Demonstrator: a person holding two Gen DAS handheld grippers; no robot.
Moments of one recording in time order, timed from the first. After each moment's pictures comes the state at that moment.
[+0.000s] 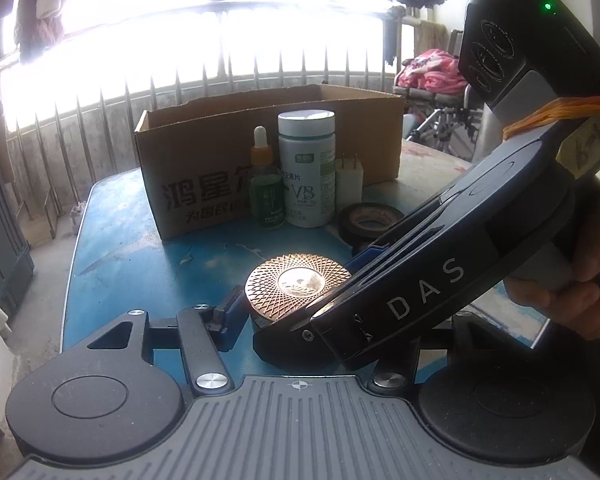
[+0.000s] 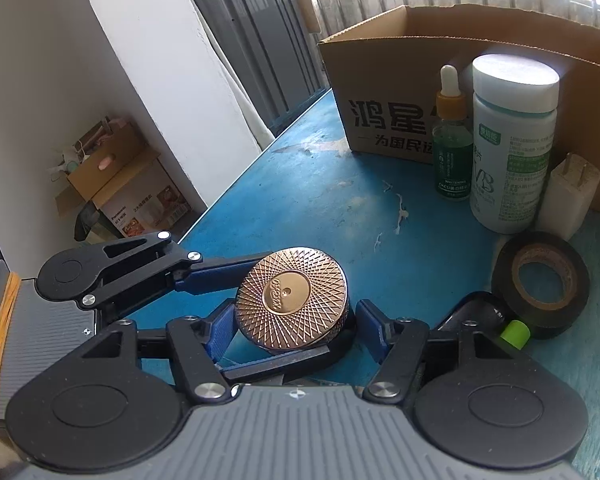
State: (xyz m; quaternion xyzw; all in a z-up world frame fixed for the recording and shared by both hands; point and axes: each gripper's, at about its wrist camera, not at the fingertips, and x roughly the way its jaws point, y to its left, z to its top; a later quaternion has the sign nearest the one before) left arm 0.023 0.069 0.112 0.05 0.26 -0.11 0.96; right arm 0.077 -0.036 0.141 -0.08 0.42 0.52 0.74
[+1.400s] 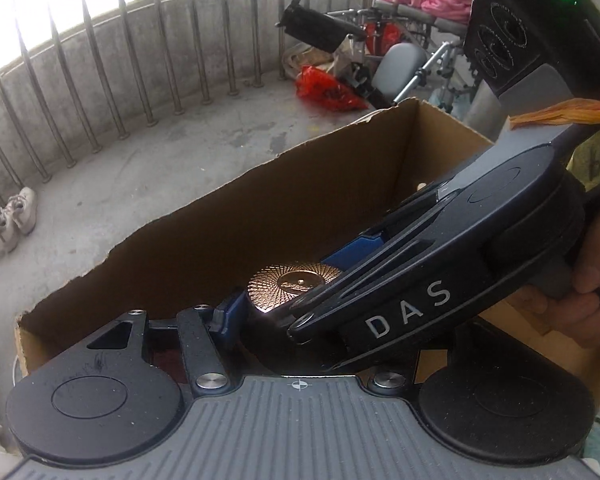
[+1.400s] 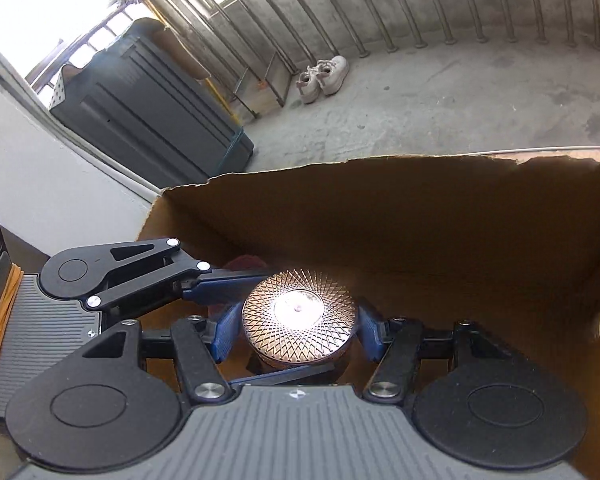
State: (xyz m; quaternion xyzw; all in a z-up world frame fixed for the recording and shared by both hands) left arm 0.389 0.085 0.159 0.11 0.43 -0.20 0.88; right arm 0.417 0.046 0.165 0.04 0.51 0.43 0.74
